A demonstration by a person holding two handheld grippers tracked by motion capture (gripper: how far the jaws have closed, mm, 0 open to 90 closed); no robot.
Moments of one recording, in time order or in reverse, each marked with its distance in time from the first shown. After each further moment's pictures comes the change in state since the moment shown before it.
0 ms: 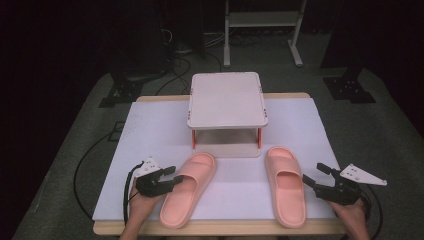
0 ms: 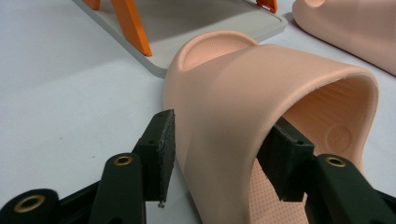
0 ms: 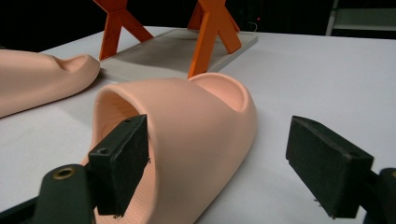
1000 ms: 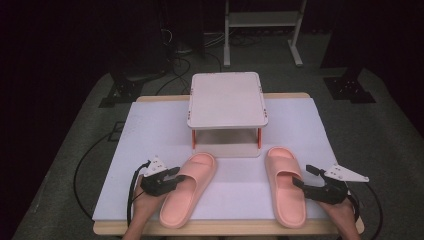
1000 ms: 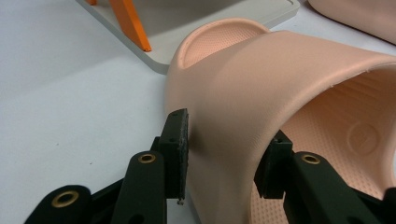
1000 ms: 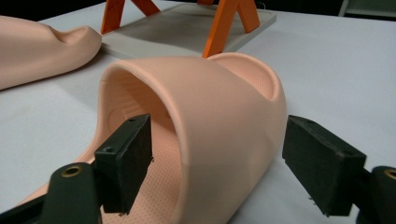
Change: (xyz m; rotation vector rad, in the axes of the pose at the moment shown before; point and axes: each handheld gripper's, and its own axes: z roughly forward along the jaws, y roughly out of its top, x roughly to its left) left arm -0.007 0.004 0.012 0.051 0.045 0.049; right arm 0.016 -0.002 0.023 0.092 0.003 -0.042
